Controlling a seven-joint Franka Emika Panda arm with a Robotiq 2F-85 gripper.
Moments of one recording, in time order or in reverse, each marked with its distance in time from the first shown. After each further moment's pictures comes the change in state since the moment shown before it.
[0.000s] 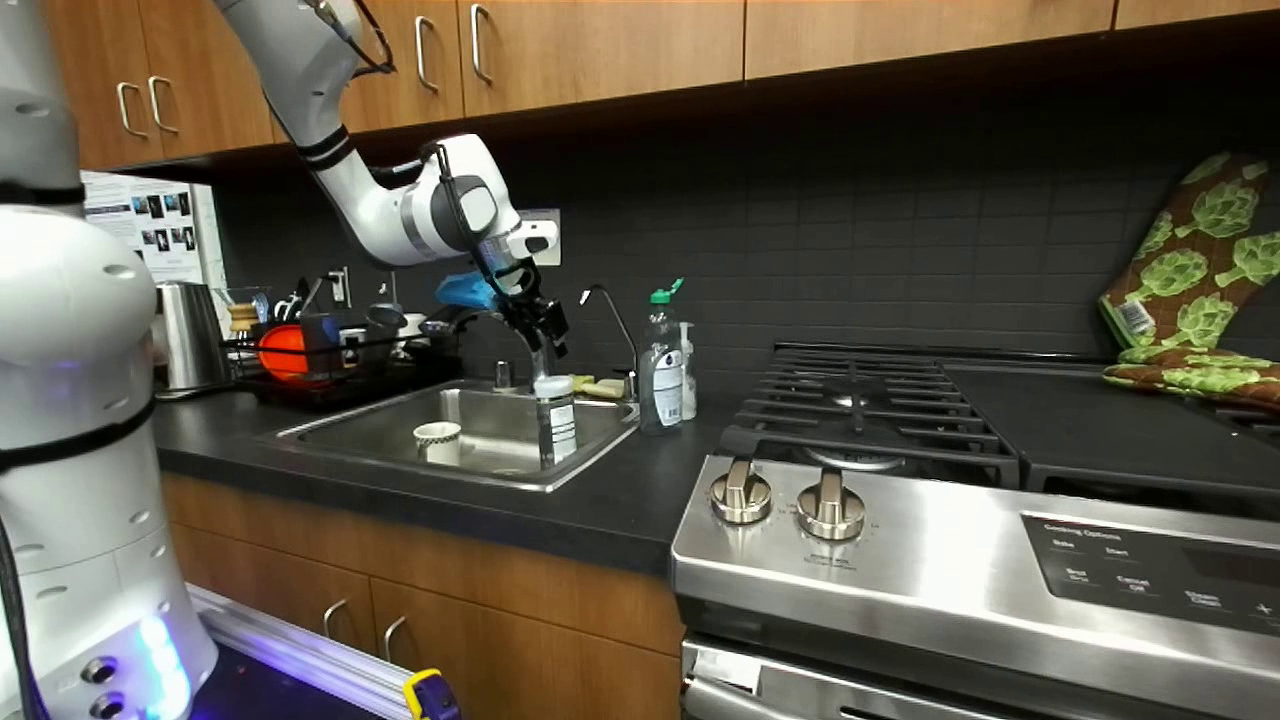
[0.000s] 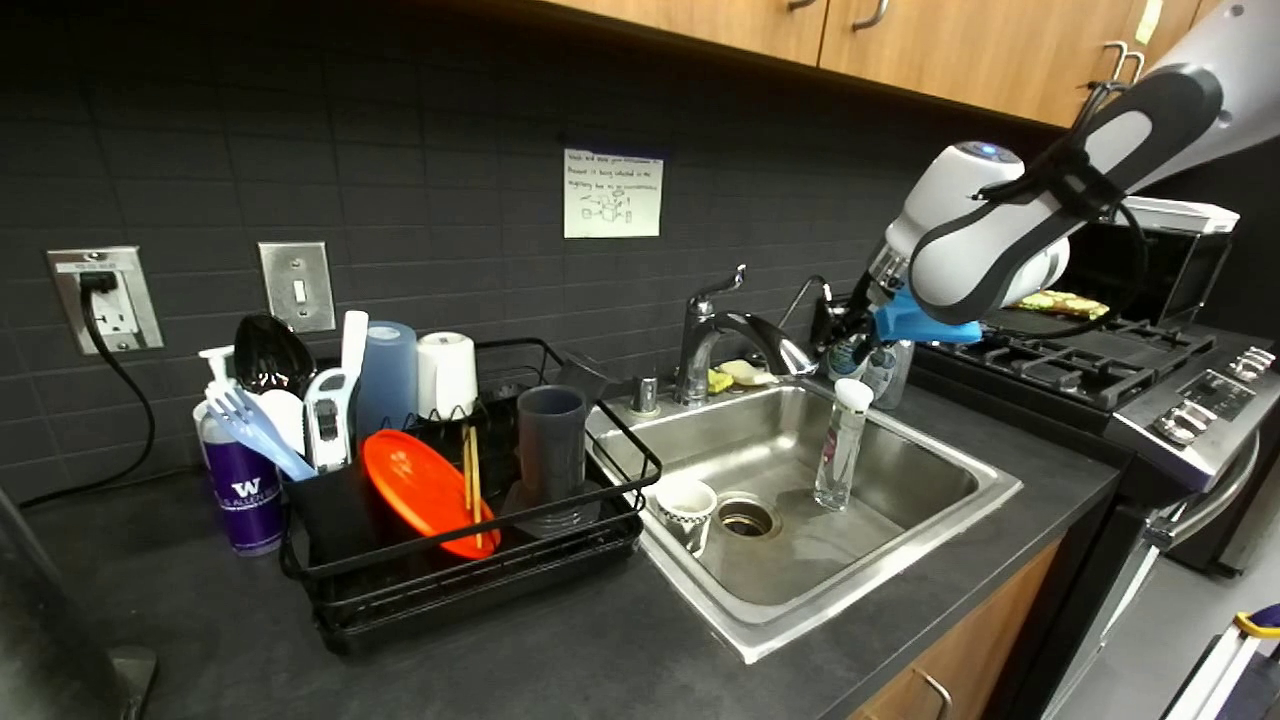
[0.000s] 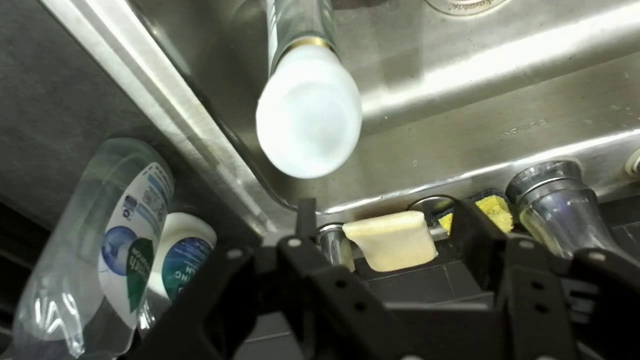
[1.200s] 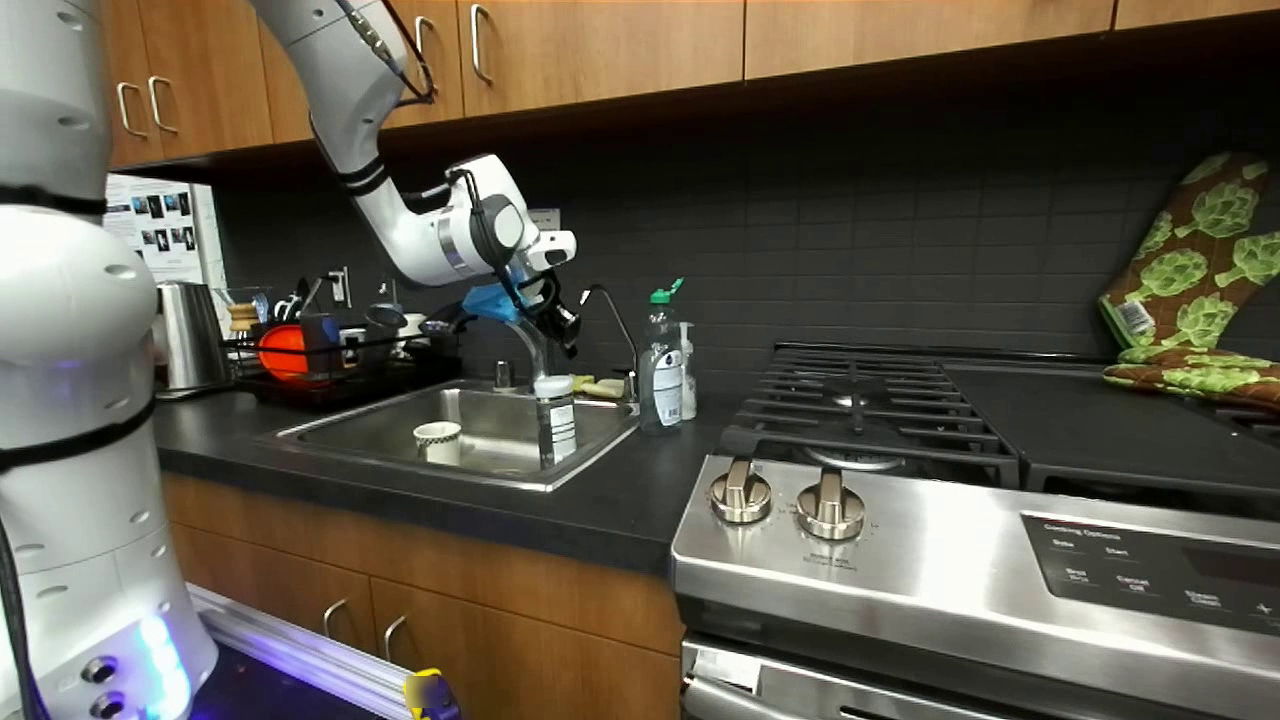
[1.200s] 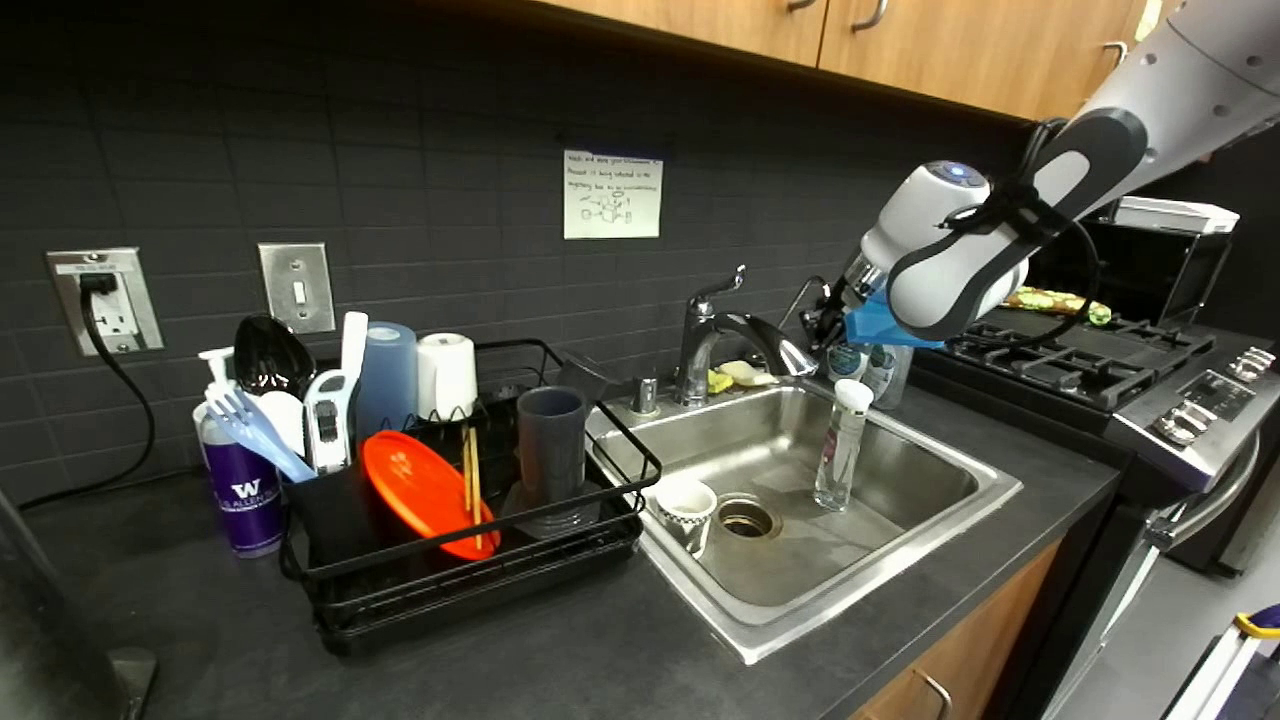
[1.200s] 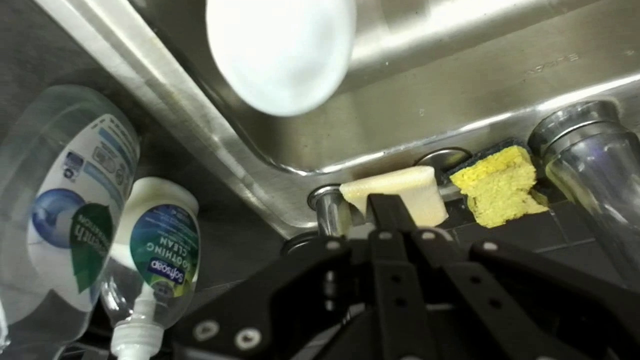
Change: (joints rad) arm 0.001 0.151 -0.031 0.124 -0.145 0.104 0.149
